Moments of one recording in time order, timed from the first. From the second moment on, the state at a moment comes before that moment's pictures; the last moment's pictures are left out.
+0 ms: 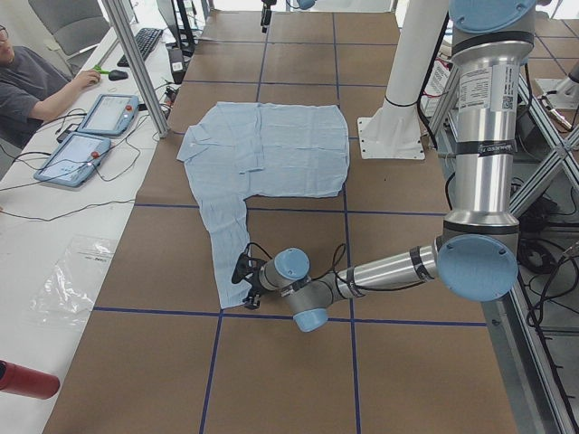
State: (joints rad) left arm -1.04 -1.53 -1.15 -3.00 -1.95 -0.79; right arm 1.18 -1.44 1.86 -1.21 2.23 0.65
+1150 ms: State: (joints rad) left arm -1.03 -1.53 -1.15 -3.01 -1.93 -0.79; right arm 1.18 -1.43 1.86 -1.21 2.23 0.65
